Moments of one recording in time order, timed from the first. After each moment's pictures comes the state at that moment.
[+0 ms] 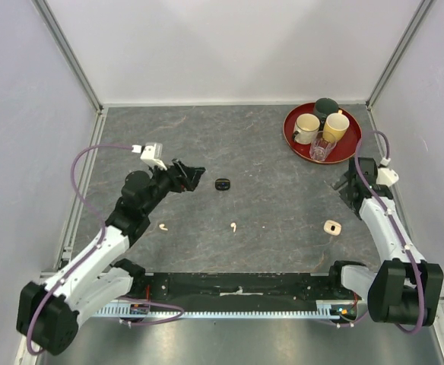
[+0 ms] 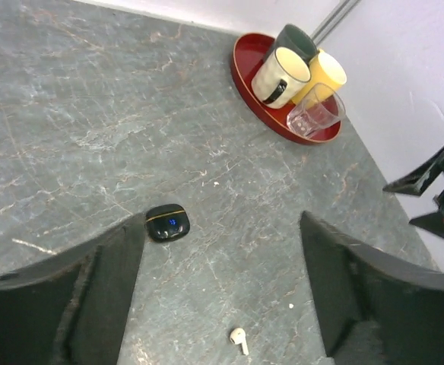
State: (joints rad) left arm -0.45 0.92 0.55 0.26 0.09 -0.52; right arm -0.06 1.12 0.76 -0.60 0.39 0.82
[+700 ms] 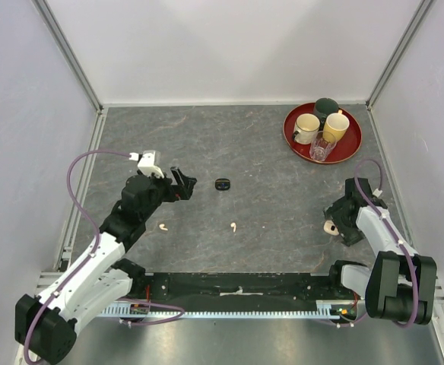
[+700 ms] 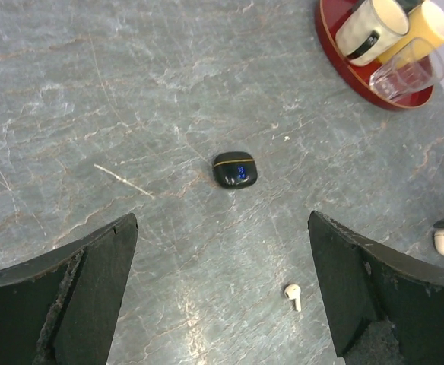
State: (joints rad) left arm -0.45 0.78 0.53 -0.02 -0.05 -0.45; right arm -0.14 1.14 0.55 -0.70 0.20 0.94
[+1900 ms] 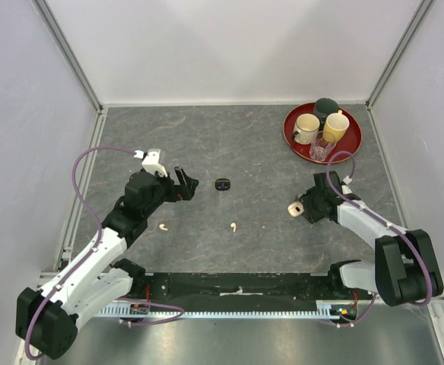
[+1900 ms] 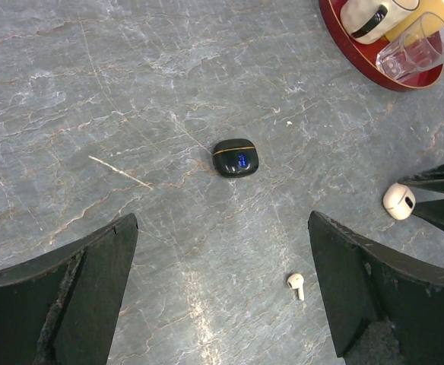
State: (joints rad) left arm -0.45 0.84 0.56 -0.06 -0.02 -0.43; right arm 0.17 1.25 0.53 -0.34 0.09 1.27
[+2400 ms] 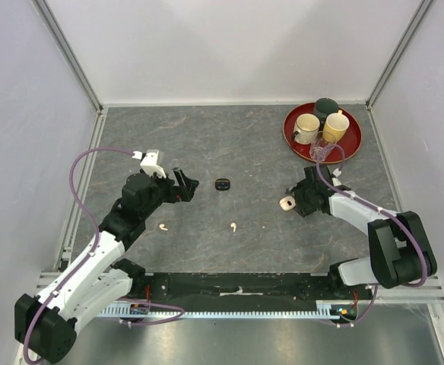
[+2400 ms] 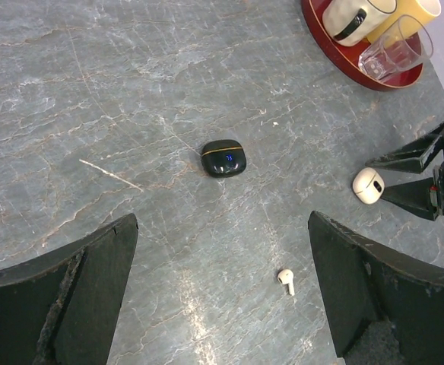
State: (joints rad) left arm -0.45 0.80 0.56 -0.07 0.01 -0.43; right arm 0.26 1.38 0.62 -0.27 0.07 1.32
